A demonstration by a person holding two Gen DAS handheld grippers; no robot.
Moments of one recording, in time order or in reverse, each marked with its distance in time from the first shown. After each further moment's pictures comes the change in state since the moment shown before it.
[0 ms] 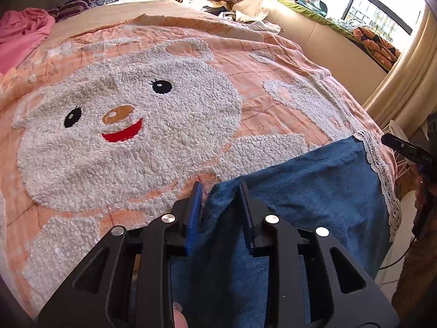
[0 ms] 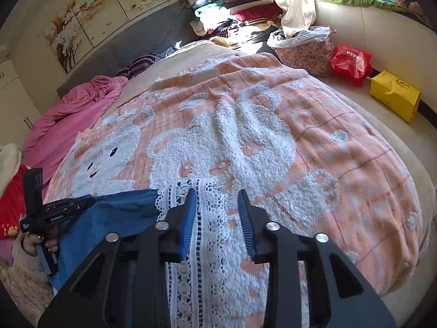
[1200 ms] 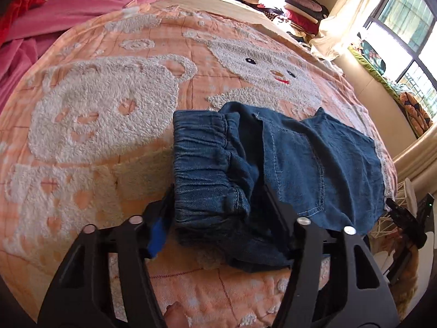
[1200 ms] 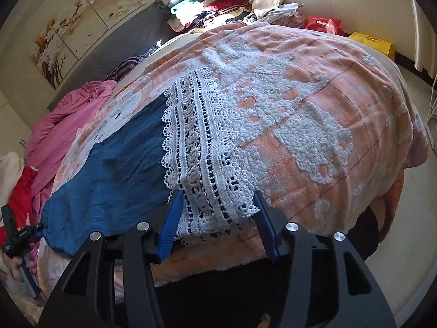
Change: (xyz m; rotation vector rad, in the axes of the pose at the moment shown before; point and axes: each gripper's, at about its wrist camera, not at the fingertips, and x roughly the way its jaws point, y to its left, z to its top) left arm -0.166 0.096 -0.173 -0.385 -0.062 0.198; right arm -0.044 0.014 -0.135 0.167 0.033 -0.032
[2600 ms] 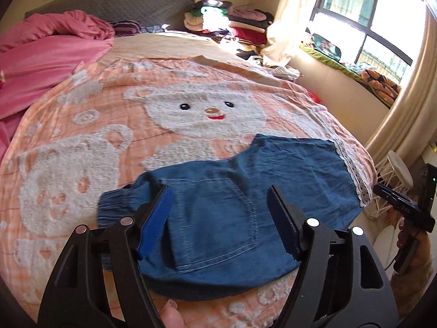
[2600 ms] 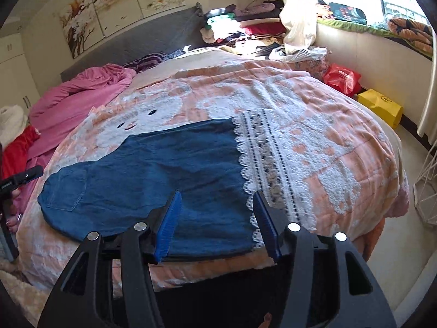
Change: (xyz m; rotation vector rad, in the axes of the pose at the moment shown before) left arm -0.032 -0.082 0.028 0.274 -0.154 -0.145; right arm -0.037 0.101 -0.005 -0.273 -0.093 -0.052
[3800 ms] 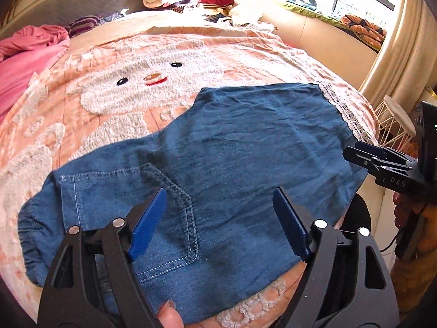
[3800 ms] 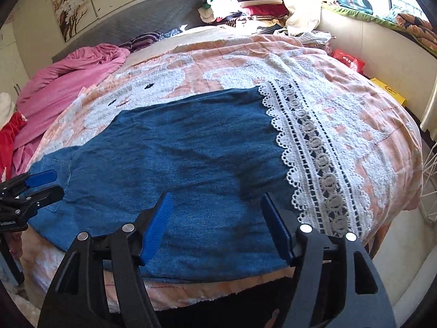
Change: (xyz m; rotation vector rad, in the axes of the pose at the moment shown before) left arm 0.071 -0.074 -0.017 0.186 0.165 -0.018; right arm 0.058 0.019 -0.007 0.026 0.088 -0.050
